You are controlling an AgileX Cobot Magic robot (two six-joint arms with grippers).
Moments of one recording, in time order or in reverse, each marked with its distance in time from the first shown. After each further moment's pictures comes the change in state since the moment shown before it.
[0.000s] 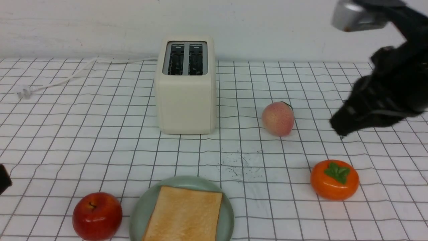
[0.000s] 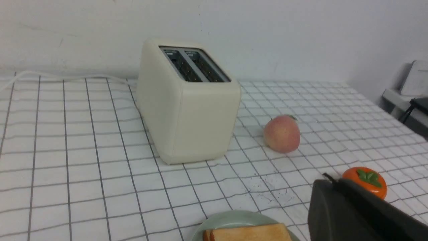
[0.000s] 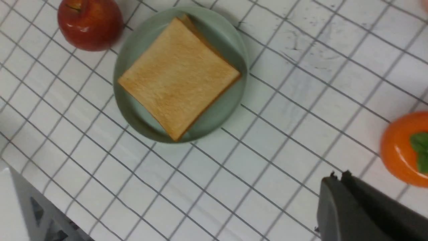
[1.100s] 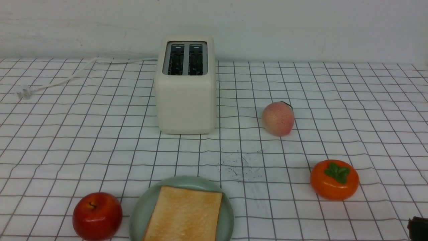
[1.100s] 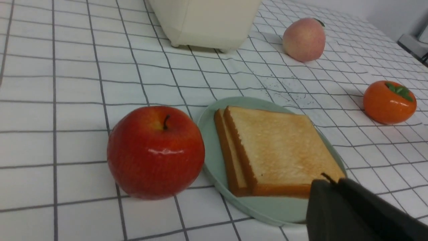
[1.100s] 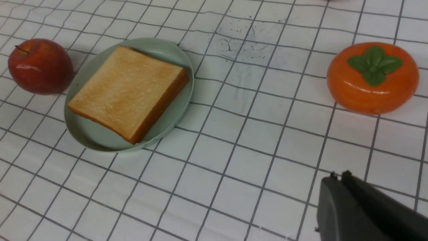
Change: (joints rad) right arm 0.000 -0.737 0.845 -0.056 -0.506 0.188; left arm 0.000 -0.157 0.428 -0.106 -0.065 -0.001
